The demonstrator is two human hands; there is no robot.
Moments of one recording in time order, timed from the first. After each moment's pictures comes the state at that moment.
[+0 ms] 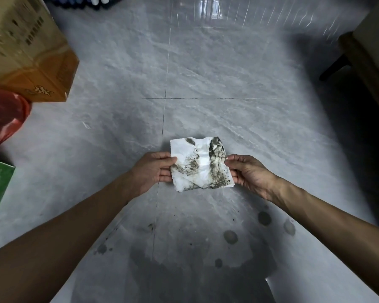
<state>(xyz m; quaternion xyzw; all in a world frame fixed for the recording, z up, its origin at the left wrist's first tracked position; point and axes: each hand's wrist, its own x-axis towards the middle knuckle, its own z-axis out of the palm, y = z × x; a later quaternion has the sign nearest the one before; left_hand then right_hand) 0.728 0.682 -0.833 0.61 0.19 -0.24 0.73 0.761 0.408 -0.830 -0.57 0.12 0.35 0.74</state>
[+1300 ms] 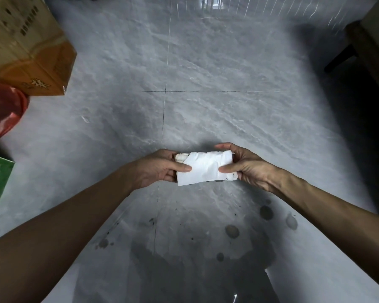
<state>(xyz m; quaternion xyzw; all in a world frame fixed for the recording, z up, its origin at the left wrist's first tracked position) 0.729 0.673 -0.817 0.64 0.10 -0.38 0.66 0.762 0.414 -0.818 -0.59 0.04 0.40 0.70</state>
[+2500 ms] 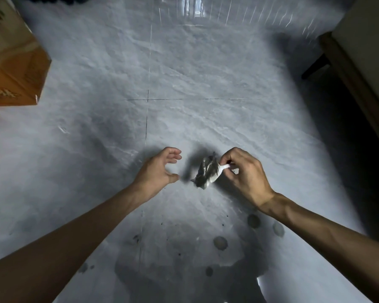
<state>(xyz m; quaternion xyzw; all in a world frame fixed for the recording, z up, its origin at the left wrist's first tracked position) 0.738 0.642 -0.845 0.82 0.02 -0.13 0.55 0.752 0.390 -0.822 -0.90 -0.25 -0.08 0.35</state>
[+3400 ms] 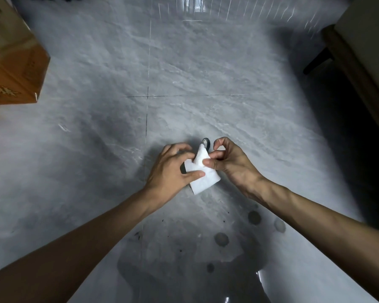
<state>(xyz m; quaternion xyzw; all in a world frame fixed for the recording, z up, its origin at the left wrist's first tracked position) 0.729 0.608 -0.823 0.93 -0.07 -0.01 0.37 0.754 0.430 -0.789 -0.70 0.04 0.23 0.68</state>
